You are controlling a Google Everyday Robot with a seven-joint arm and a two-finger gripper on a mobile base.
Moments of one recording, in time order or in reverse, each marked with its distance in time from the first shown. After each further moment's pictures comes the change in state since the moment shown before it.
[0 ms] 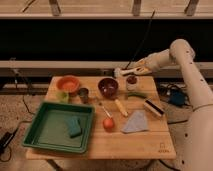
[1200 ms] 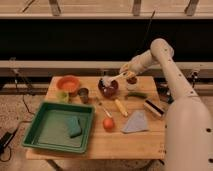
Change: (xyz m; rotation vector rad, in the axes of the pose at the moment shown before) arm -0.028 0.020 0.072 -0.196 -0.021 -0.064
